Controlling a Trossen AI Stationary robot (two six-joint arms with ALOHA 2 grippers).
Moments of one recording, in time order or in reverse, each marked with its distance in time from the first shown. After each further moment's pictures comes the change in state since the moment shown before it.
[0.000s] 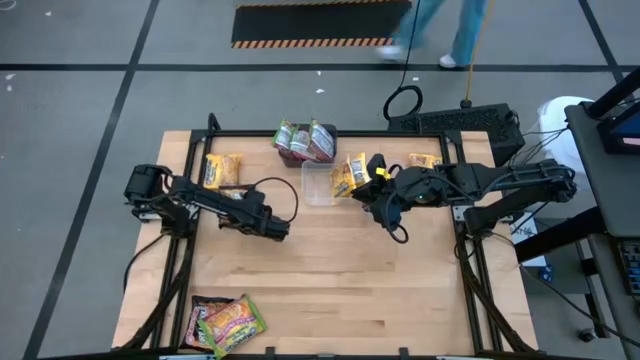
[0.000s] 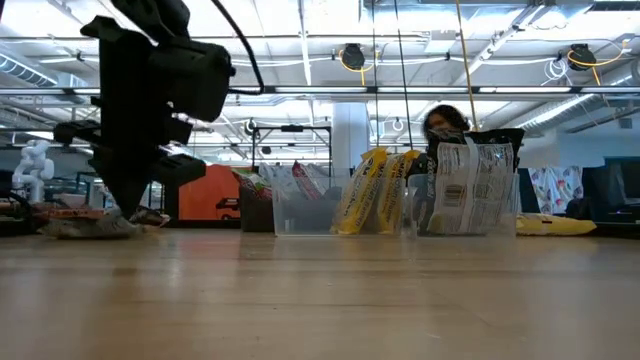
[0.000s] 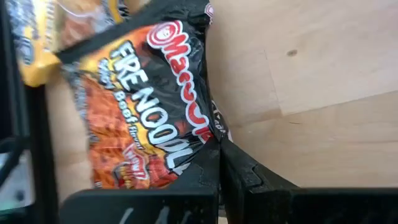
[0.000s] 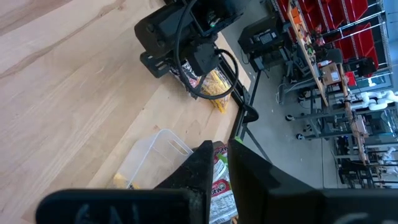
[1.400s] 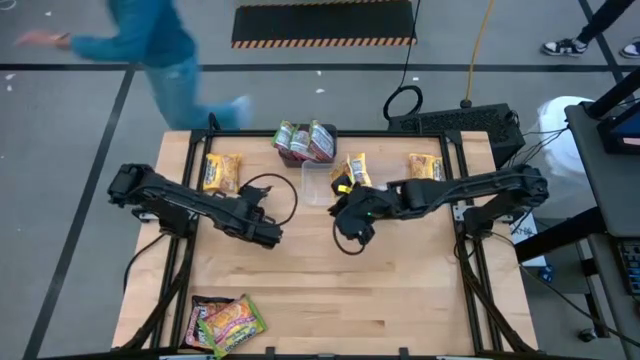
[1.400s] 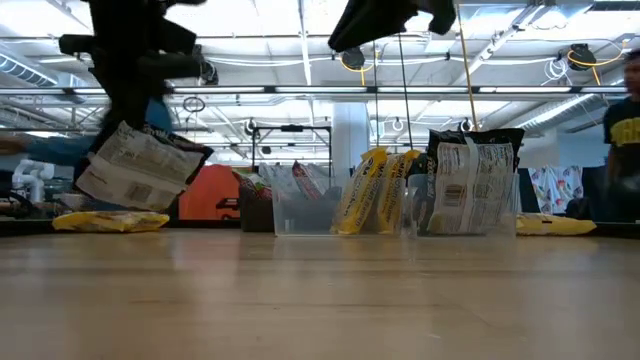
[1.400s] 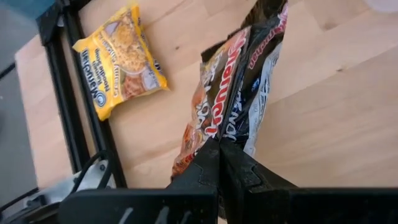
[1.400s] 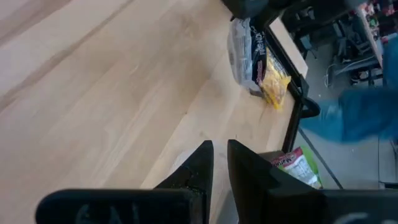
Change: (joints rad) left arm -0.136 -0.126 0.291 -0.408 -0.066 0.046; right arm -0.026 0.266 0.001 0.089 -0.082 0.105
